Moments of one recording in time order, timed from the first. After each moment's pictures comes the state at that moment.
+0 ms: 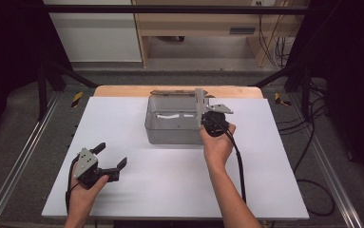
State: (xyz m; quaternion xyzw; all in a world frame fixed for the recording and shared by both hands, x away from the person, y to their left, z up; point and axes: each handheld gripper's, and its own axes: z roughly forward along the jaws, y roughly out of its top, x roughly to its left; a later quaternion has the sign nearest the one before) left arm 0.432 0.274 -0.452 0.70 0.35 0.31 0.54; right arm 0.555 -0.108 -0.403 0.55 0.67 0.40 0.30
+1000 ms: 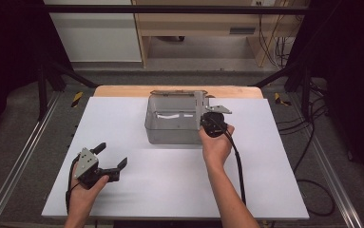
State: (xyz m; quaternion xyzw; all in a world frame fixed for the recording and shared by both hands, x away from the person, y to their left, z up) left arm 0.432 0.273 -0.452 0.70 0.35 0.31 0.53; right arm 0.559 -0.106 -0.411 0.56 0.67 0.39 0.28
